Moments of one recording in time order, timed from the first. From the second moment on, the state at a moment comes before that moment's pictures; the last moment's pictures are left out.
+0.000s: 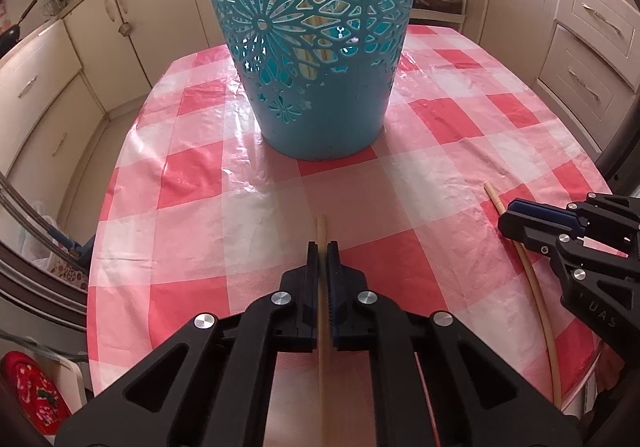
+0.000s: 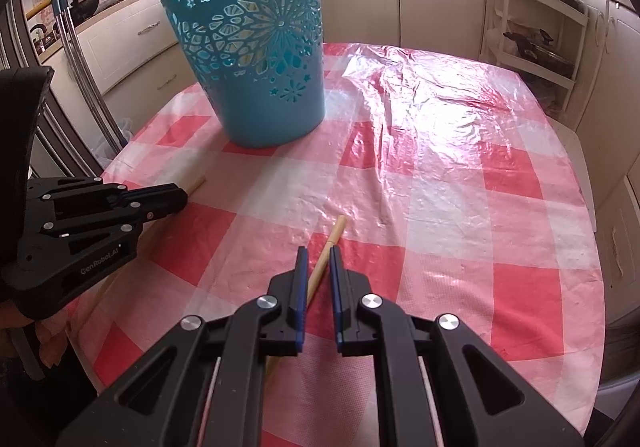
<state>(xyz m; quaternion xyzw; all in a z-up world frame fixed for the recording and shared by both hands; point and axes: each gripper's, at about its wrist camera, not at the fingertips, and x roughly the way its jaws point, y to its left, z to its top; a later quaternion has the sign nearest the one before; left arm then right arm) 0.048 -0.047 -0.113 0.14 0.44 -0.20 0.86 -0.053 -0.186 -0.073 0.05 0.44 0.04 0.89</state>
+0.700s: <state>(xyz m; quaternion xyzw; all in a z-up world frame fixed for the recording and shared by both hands) 0.020 -0.014 -0.049 0.09 0.40 -0.22 0.88 -0.057 -0.182 -0.073 0.04 0.44 0.04 0.90</state>
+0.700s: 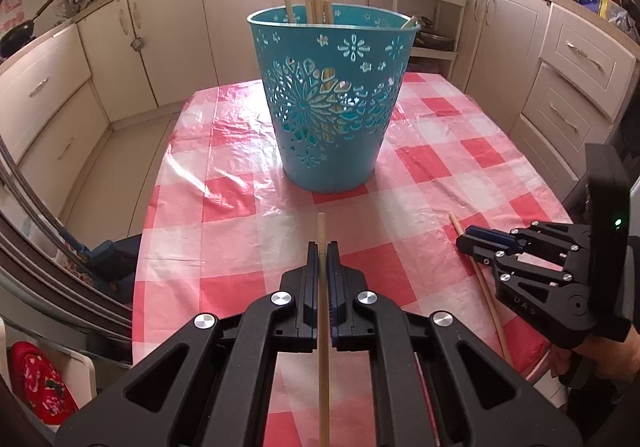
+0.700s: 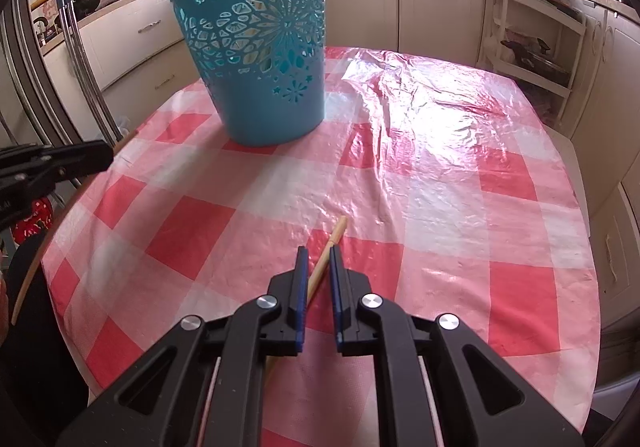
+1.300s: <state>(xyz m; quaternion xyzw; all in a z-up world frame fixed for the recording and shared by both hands) 0.049 0.018 0.104 -0.07 0.26 -0.26 0.93 -0.057 -0.178 -0.073 0.03 0.43 0.04 0.90</state>
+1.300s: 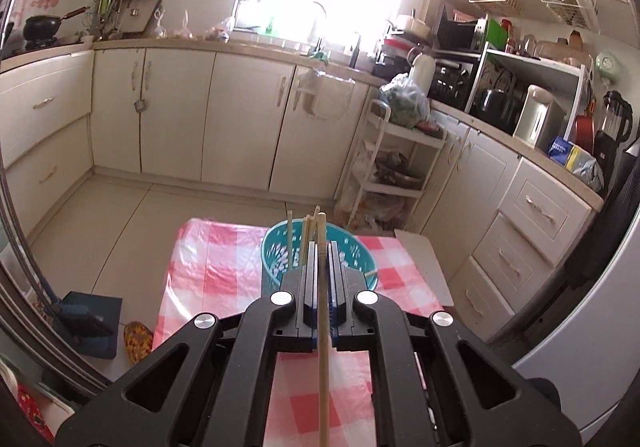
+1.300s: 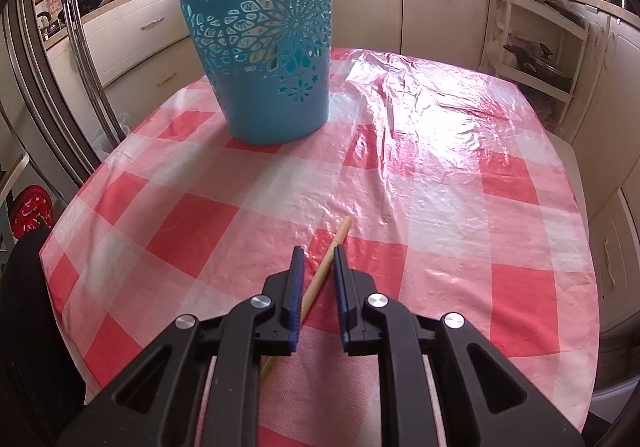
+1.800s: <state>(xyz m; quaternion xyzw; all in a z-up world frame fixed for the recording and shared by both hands) 0.123 -0.031 0.154 -0.12 0.14 -0.23 0.96 -0.058 -0.169 -0.073 0.00 0.43 0.04 0.90</state>
